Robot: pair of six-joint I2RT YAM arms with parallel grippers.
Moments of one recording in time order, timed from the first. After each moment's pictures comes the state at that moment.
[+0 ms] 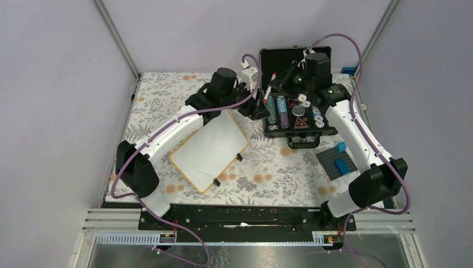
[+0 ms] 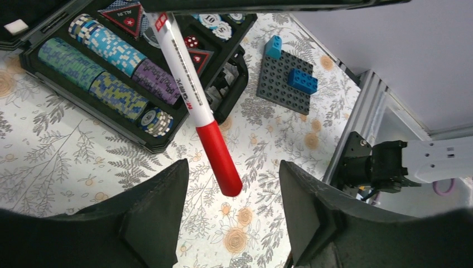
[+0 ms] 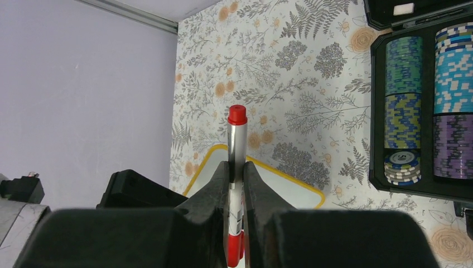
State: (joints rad) left arm -0.67 1.65 1.56 -0.35 0.51 -0.25; right arm 0.34 1.51 1.54 -0.48 -0.22 0.79
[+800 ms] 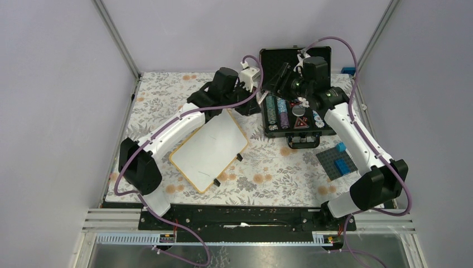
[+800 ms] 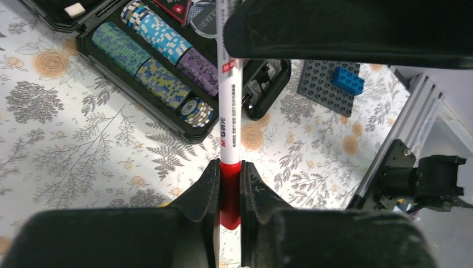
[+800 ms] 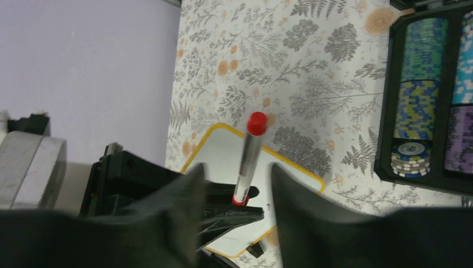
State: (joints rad) left arm -0.67 1.69 1.59 -0.42 0.37 -0.18; right arm 0.36 1.49 1.50 -0.47 -0.27 0.77
